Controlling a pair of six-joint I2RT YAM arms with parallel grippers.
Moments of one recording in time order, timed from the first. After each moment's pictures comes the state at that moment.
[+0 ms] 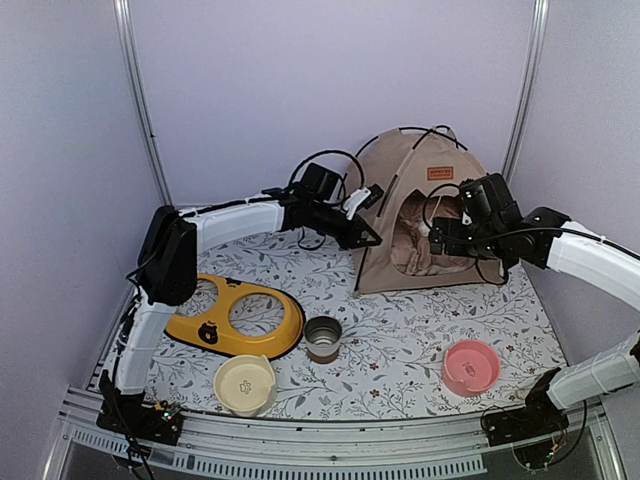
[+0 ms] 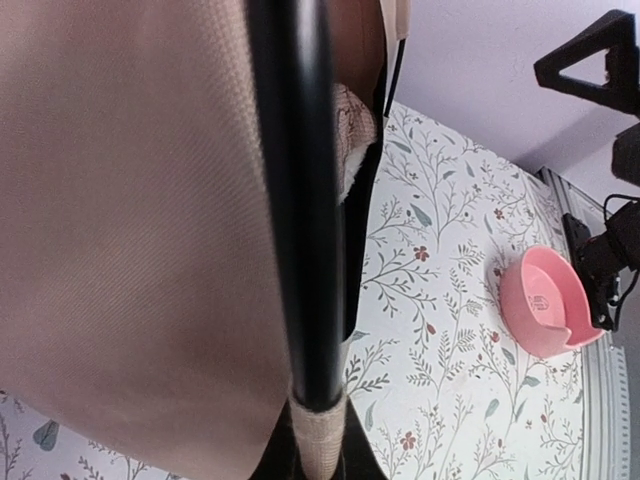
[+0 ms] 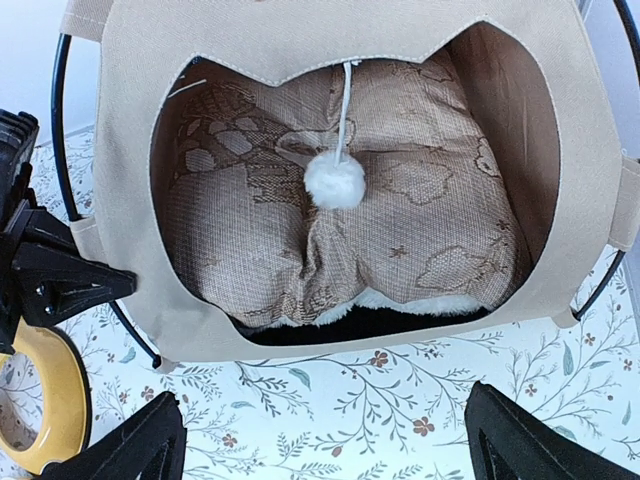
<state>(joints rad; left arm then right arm) -0.74 2.37 2.07 -0.34 0.61 0.09 0.64 1.26 1.09 -0.56 0.41 0.52</state>
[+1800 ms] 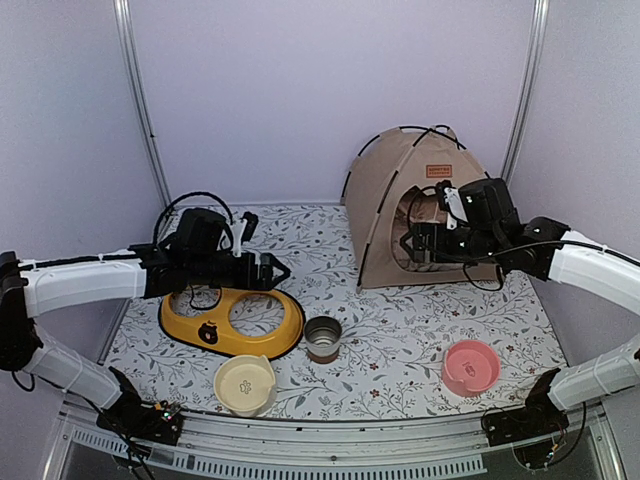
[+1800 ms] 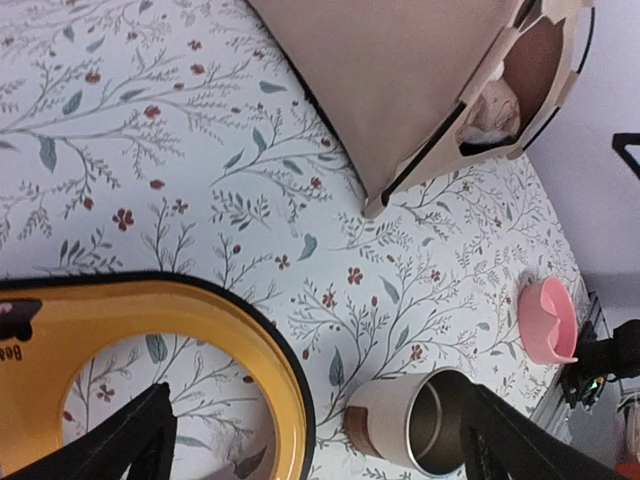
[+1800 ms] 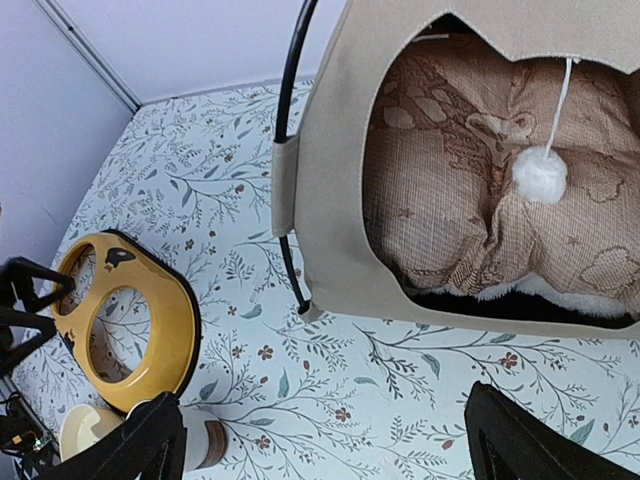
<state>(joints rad) -0.68 1.35 0.86 -0.11 0.14 -0.46 0.71 1.23 1.03 -0.41 0.16 0.47</state>
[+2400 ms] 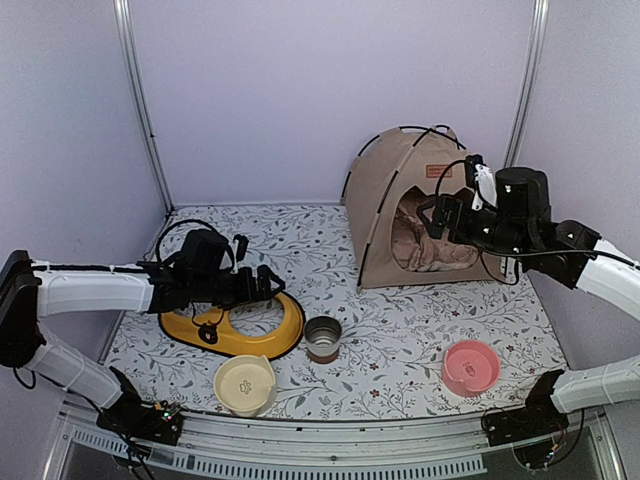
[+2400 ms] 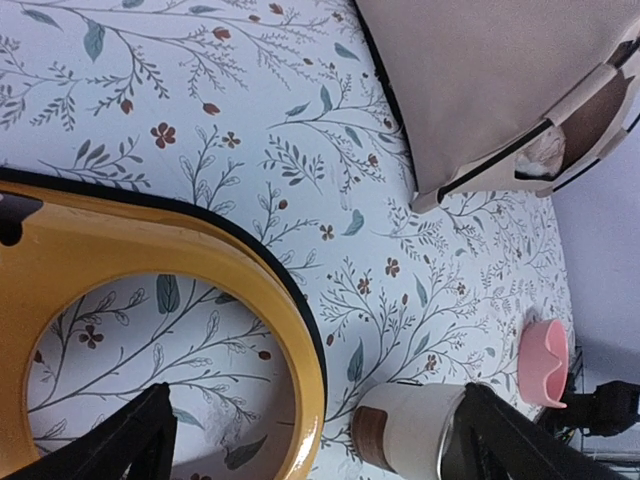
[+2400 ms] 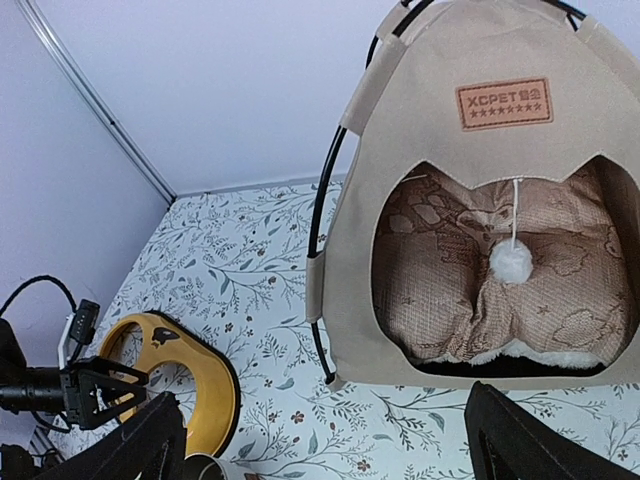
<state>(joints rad) -0.68 1.37 0.71 -0.01 0.10 -0.72 0.71 1.08 1.03 -0.31 0.22 0.48</state>
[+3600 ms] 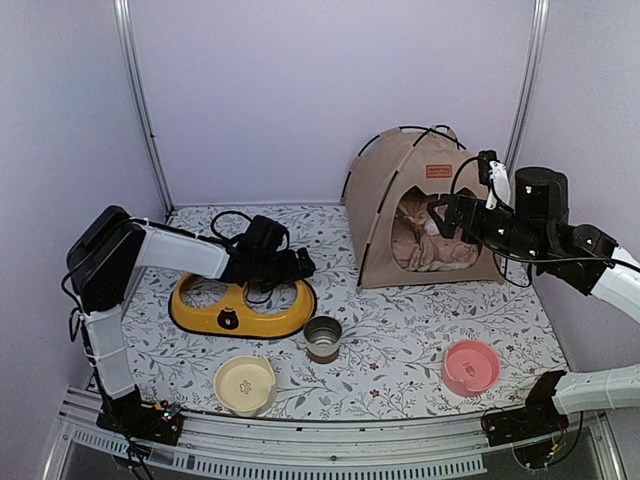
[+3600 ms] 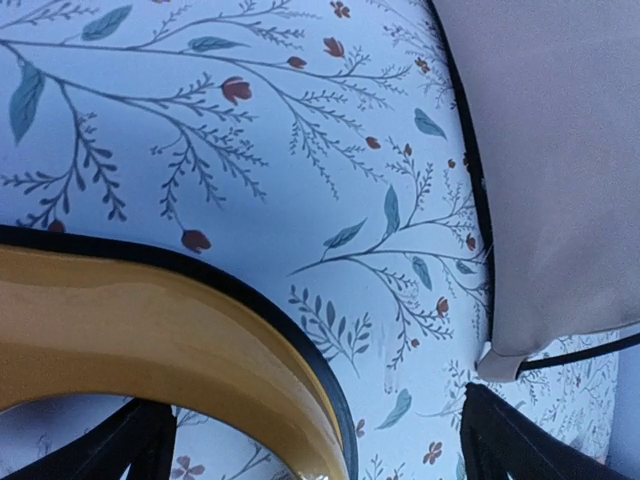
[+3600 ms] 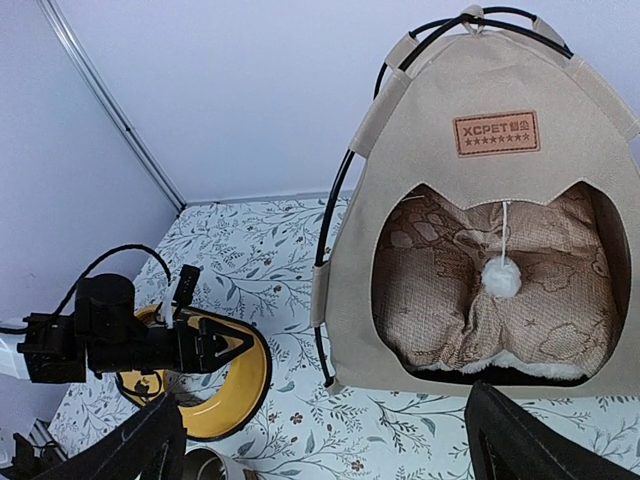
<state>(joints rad) -0.69 1.92 1.12 0.03 -0.07 -0.82 0.71 0.99 1.01 -0.33 0.22 0.43</state>
